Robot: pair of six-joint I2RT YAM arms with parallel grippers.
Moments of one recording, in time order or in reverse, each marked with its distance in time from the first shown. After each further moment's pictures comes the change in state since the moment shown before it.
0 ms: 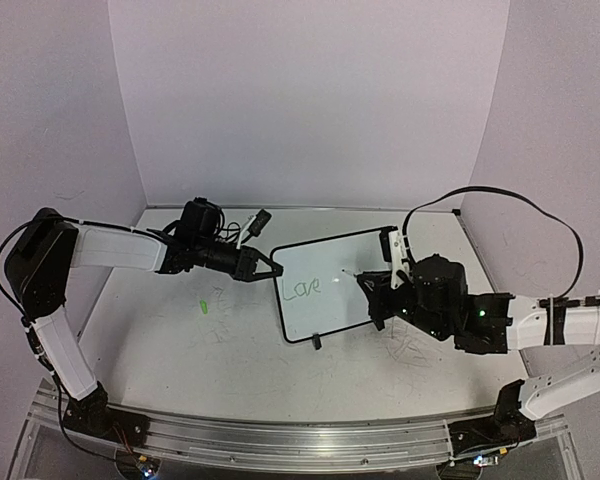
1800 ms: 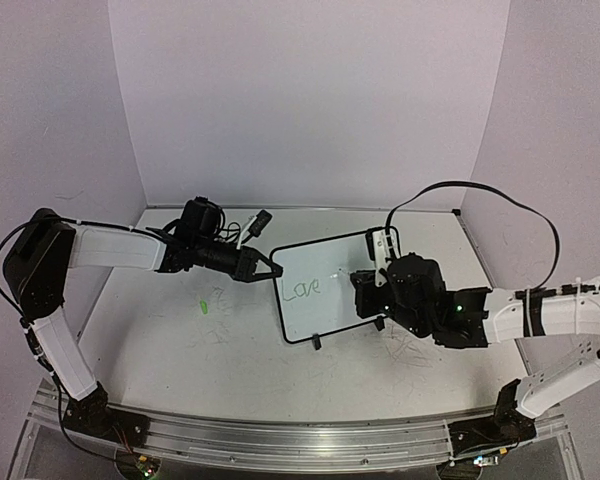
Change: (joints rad) left arm -0.002 -0.011 0.008 -0.043 -0.015 0.022; right arm -0.002 0.150 0.070 0.003 0.090 0.004
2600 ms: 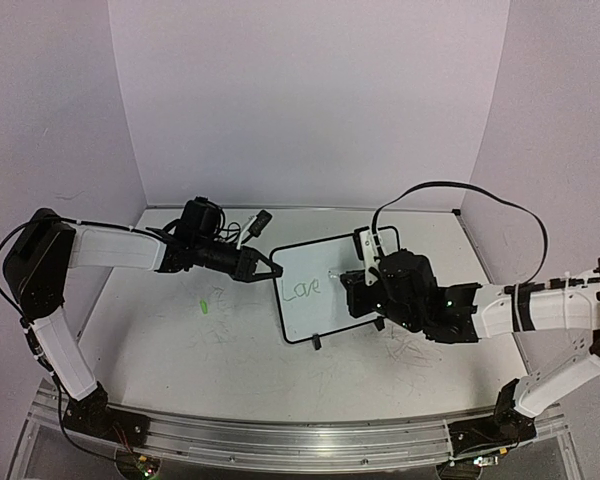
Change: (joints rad) left arm 0.000 0.000 0.000 0.000 0.000 0.000; right arm -0.022 0.069 0.041 0.018 -0.087 -0.044
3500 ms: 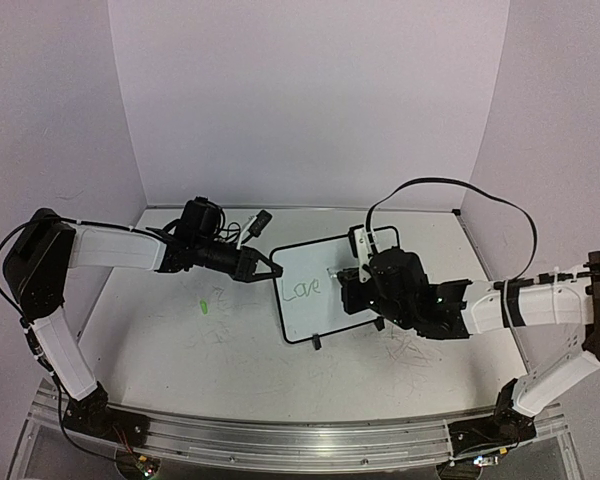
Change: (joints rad) left arm 0.000 0.000 0.000 0.000 0.000 0.000; right arm -0.010 0.062 0.042 0.005 0.027 0.006
